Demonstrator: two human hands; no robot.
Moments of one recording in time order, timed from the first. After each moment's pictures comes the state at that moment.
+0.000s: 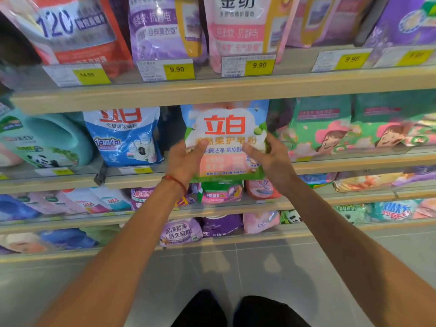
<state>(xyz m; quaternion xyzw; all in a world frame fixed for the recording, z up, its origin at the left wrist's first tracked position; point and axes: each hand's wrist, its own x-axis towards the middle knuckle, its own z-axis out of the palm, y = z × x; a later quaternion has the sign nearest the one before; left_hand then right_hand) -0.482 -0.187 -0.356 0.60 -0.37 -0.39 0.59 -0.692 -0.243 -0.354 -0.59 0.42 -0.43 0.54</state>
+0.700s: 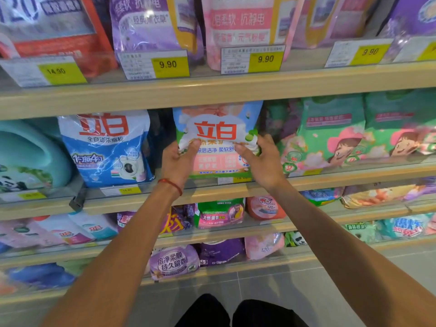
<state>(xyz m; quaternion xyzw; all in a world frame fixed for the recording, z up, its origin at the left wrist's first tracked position) -0.454 -0.248 -0.398 0.57 -0.40 -0.35 0.63 -0.652 -0.295 -0.396 -0.68 0.47 -0.45 0.34</state>
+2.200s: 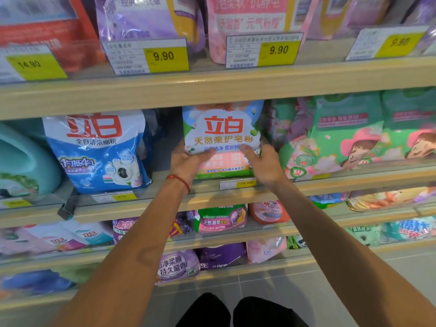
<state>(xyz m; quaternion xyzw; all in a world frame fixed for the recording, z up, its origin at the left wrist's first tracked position) -0.449 -0.297 -0.429 0.57 -0.35 -0.42 0.61 -0.644 -0.337 -0.424 -0.64 0.51 -0.39 0.42</state>
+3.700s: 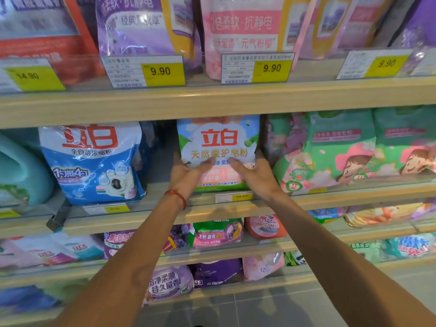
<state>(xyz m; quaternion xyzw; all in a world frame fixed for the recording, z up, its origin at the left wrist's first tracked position) -0.457 -0.306 -0.437 0.57 -0.34 -0.39 0.64 -0.641 -0.340 -0.428 -0.62 0.47 -0.41 0.47</state>
